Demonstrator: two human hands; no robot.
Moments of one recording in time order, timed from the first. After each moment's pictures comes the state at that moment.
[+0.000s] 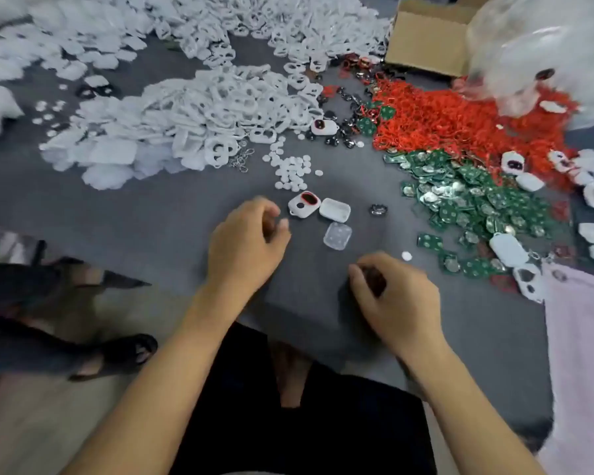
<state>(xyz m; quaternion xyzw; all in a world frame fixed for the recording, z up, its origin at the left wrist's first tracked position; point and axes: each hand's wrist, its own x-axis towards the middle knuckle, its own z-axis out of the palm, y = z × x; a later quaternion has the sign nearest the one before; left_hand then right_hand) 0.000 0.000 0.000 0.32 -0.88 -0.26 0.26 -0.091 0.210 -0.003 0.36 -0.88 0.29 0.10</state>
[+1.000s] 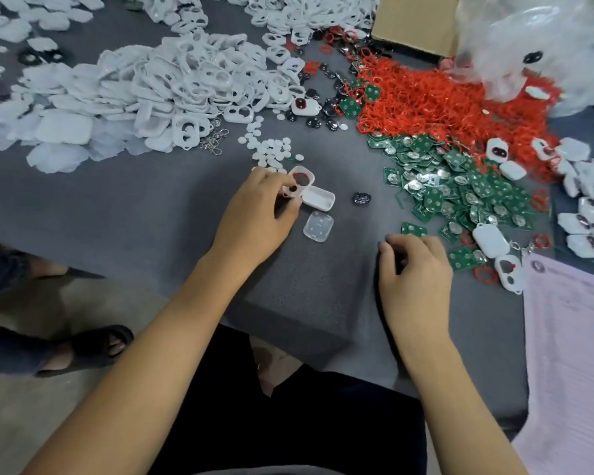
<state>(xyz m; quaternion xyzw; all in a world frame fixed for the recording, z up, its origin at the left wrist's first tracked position) -0.052 -0.003 -0.010 0.21 -0.91 -0.30 0.21 -0.123 0.223 -0.008 0.21 -0.92 0.33 0.09</state>
